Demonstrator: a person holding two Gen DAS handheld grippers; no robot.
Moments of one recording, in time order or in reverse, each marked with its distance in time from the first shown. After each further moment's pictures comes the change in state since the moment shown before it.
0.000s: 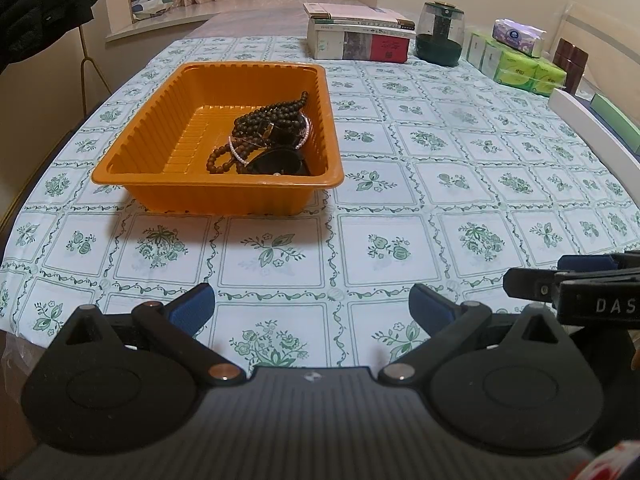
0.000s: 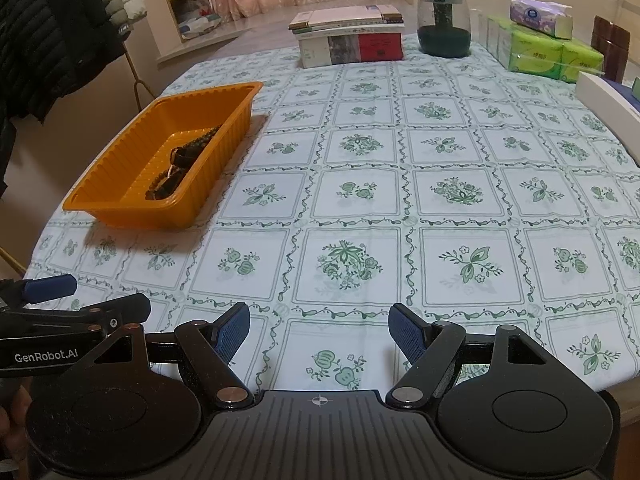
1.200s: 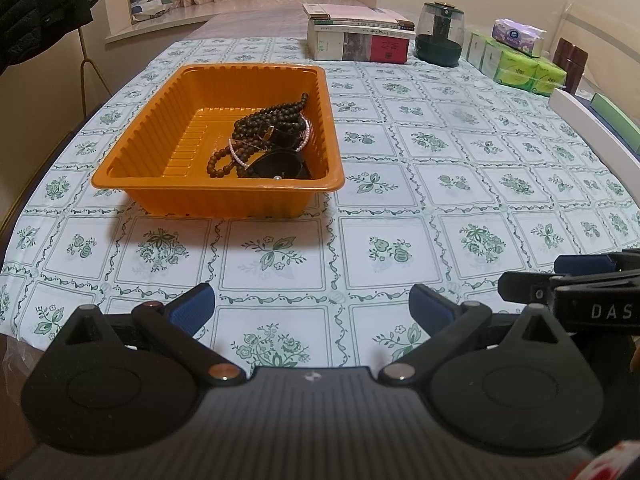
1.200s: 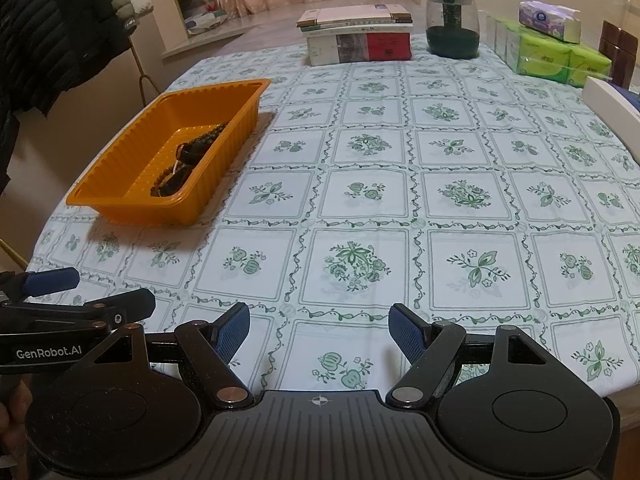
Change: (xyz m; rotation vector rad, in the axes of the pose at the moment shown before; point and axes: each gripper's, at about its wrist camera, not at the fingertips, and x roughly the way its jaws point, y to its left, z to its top) left arm 0.000 0.000 0.004 0.005 0.001 0.002; right arm 0.002 0.005 0.001 -0.015 0.007 0.002
